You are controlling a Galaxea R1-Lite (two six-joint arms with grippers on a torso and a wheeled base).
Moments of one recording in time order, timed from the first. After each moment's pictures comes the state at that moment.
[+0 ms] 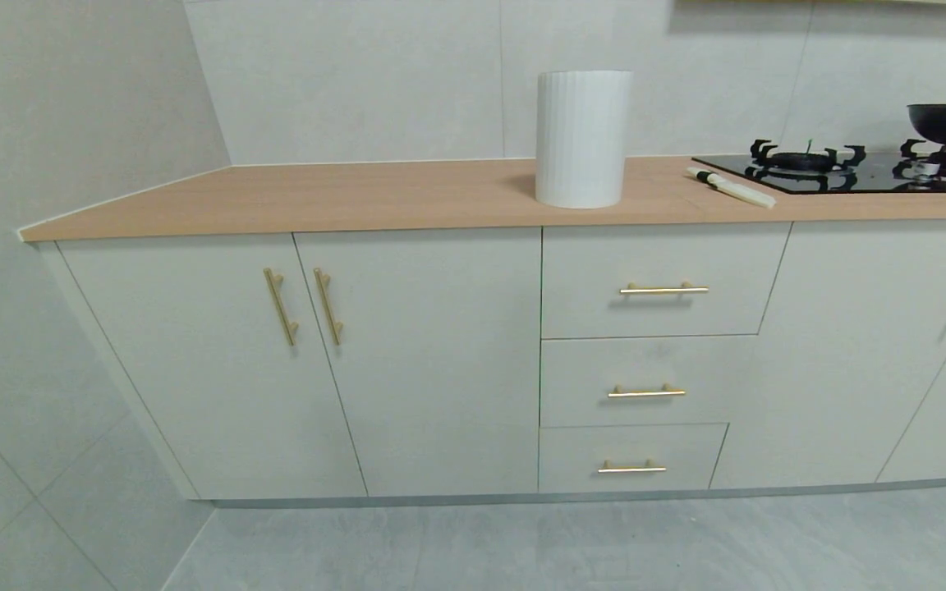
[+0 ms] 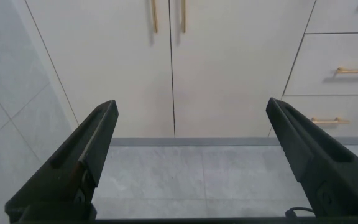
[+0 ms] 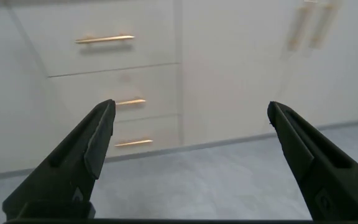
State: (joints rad) left arm 0.00 0.00 0.00 0.00 0.02 0.00; right arm 0.14 0.41 -0.51 0.17 -0.37 0.01
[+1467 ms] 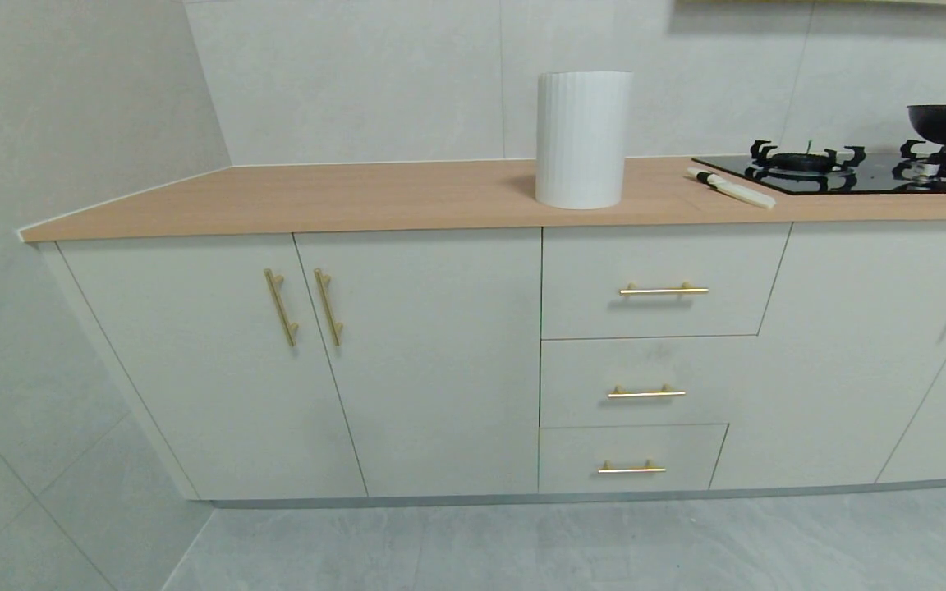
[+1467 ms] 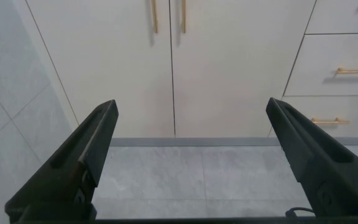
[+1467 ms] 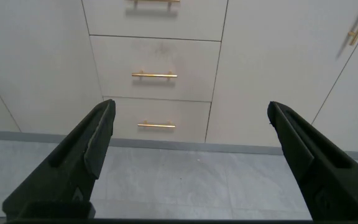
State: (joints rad) left arm 0.00 0.00 0.00 0.00 0.02 0.00; right arm 0.00 0.00 0.00 0.00 0.04 -0.05
